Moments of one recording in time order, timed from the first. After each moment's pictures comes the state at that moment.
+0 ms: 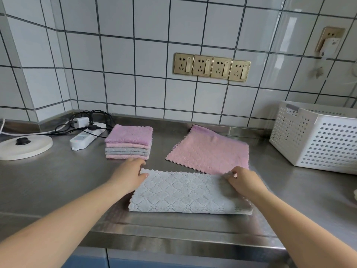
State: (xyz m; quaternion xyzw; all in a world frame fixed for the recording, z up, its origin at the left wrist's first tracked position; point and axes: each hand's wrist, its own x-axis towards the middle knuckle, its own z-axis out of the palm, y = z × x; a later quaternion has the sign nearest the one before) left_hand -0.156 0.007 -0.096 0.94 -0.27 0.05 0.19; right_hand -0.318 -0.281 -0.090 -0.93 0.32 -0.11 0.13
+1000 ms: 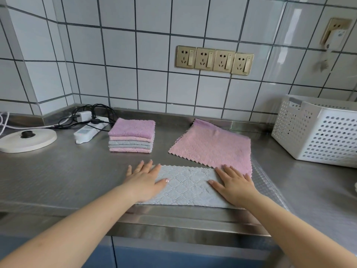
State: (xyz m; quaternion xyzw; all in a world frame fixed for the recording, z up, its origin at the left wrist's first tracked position) left_hand -0.192 -0.003 -0.112 0.94 -0.32 -0.07 0.05; right_hand -0.327 -0.245 -0.112 -0.98 0.21 0.02 0.02
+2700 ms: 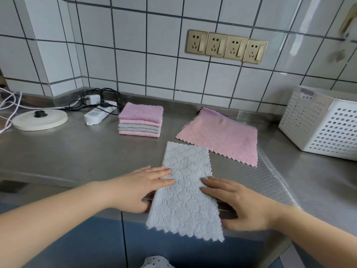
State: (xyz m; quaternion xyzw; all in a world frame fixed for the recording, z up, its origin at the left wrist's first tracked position) left_hand -0.231 0.065 -0.105 0.81 -0.58 -0.08 -0.02; right_hand -0.392 -0.210 -0.109 -0.98 -0.17 0.00 0.04
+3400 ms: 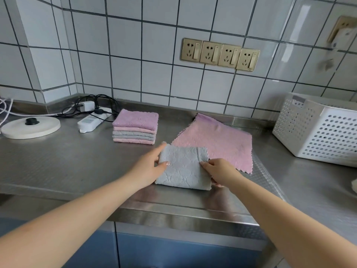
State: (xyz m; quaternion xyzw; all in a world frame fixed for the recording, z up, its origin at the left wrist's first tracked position) left_hand -0.204 0.001 -0.105 0.82 -0.32 -0.05 0.46; right_hand -0.306 -0.194 -0.077 -0.90 0.26 -0.03 0.36
